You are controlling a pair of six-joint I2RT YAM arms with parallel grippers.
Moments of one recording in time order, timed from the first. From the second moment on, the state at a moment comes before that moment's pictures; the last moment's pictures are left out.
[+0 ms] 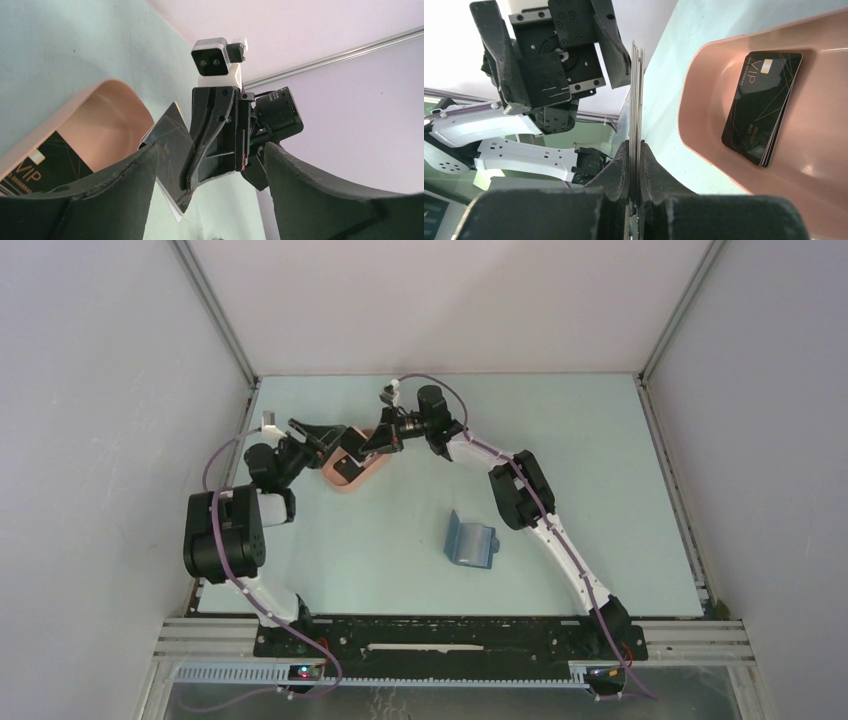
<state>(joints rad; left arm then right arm) 0.19 1.69 0.62 1.04 0.69 -1.10 0.59 2.78 2.32 0.37 -1.13 1.16</state>
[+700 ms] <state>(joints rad) 0.20 1.63 0.57 0.86 0.62 -1.04 0.61 2.78 2.30 0.43 -1.14 1.23</state>
